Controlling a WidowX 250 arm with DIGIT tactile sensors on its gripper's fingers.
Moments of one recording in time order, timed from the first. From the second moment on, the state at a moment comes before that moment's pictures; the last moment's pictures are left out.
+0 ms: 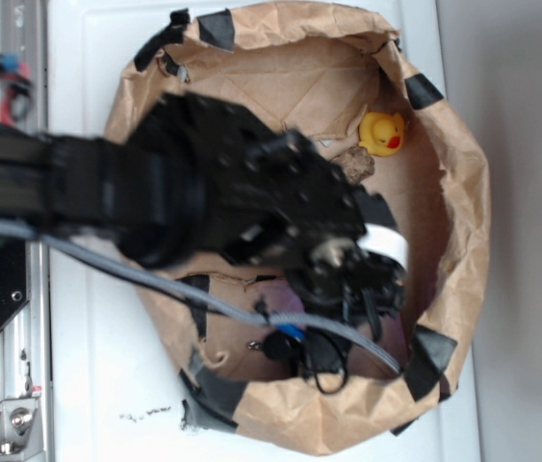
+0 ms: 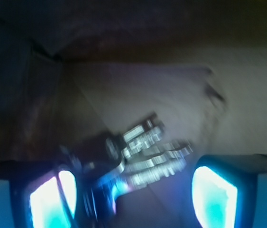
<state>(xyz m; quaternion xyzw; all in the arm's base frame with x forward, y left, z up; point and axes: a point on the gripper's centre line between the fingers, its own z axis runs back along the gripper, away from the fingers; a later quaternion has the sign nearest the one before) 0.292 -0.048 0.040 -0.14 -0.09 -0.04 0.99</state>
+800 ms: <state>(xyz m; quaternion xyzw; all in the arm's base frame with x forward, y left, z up) 0.286 -0.055 0.064 -0.17 -0.11 -0.04 0.98</state>
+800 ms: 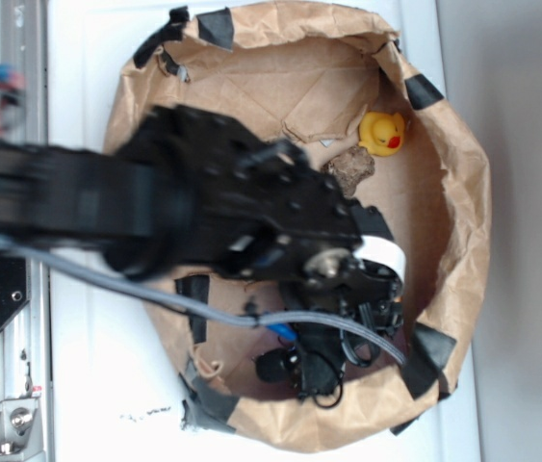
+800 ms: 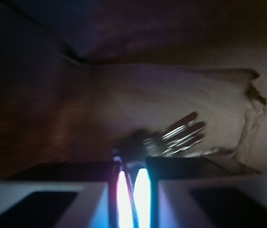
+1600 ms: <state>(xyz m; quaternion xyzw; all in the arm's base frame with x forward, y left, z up) 0.262 0.011 0.195 -0.10 -0.16 0.14 0.97</state>
